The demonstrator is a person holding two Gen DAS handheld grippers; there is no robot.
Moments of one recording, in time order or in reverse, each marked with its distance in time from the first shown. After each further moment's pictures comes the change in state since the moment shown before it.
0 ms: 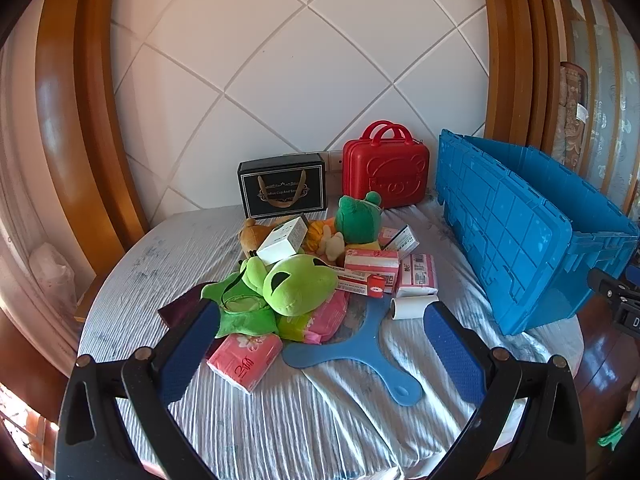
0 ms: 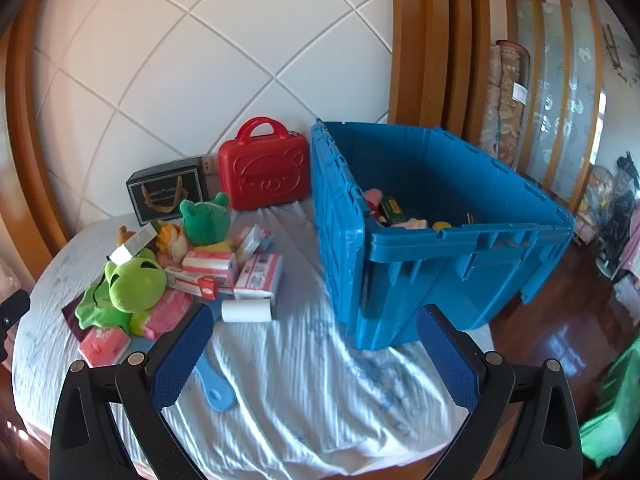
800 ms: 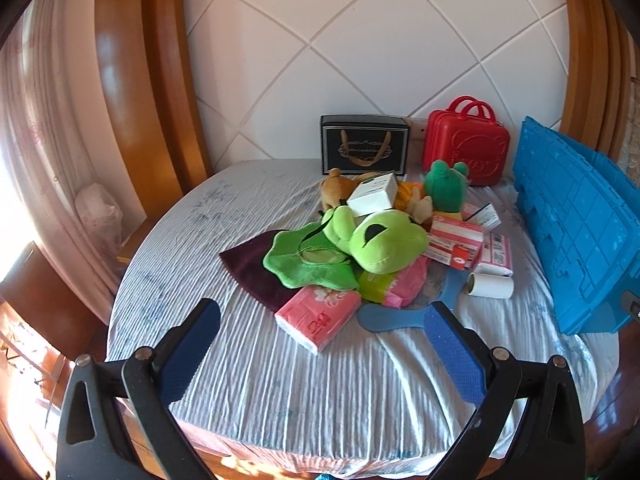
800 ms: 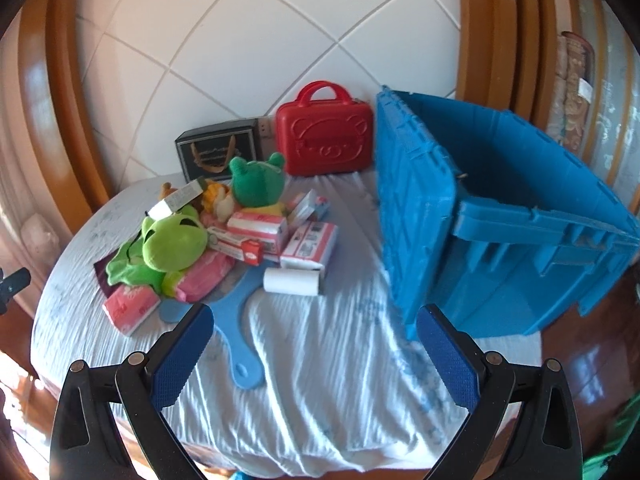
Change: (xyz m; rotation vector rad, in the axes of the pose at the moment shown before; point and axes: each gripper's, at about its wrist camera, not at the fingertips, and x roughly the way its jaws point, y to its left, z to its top) left arm 0.027 0.088 -0.045 -0.156 0.123 0.213; right arm 0.053 0.023 -0.019 -0.119 0.102 0.222
